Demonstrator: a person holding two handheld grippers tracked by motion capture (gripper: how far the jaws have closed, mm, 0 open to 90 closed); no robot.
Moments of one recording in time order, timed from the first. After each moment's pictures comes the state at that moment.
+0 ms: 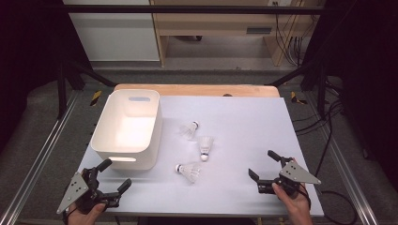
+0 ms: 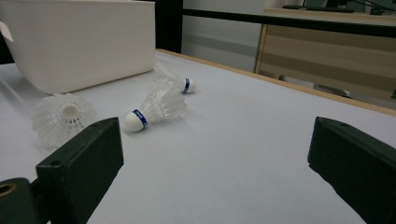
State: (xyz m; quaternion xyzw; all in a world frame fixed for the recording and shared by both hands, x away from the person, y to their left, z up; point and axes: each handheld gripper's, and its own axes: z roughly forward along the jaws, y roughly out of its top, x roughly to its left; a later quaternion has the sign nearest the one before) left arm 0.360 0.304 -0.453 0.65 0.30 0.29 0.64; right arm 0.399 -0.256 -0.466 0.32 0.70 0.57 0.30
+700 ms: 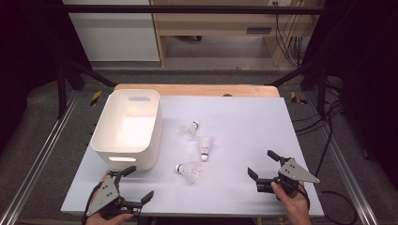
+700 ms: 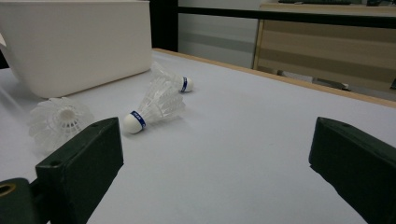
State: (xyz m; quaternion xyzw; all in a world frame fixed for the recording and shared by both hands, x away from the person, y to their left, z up) left arm 0.355 0.242 -0.455 0.74 0.22 0.25 0.58; right arm 0.401 -0.253 -0.466 0.34 0.69 0.57 0.29
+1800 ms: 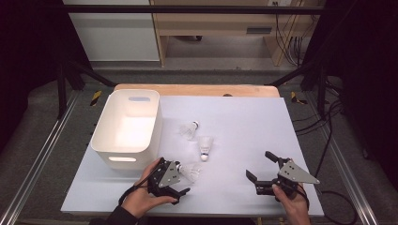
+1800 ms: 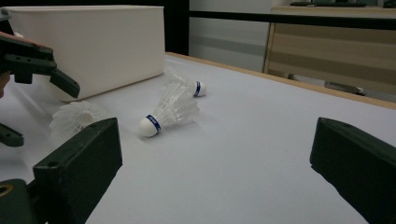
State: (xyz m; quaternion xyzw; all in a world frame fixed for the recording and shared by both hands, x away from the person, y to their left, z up) left arm 0.421 0.133 -0.463 0.90 0.12 0.19 0.38; right arm 0.397 -0.249 -0.463 0.32 0.69 0.58 0.28
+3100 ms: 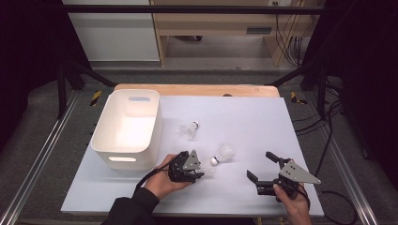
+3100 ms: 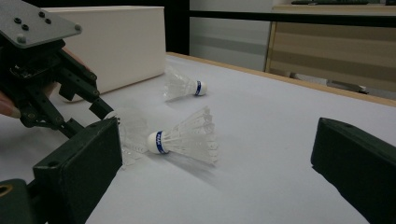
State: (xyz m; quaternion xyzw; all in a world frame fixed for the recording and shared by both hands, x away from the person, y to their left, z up) left arm 0.462 0.082 -0.464 0.93 0.10 0.14 0.34; right arm 0.396 -0.252 -0.463 0.32 0.69 0.58 0.27
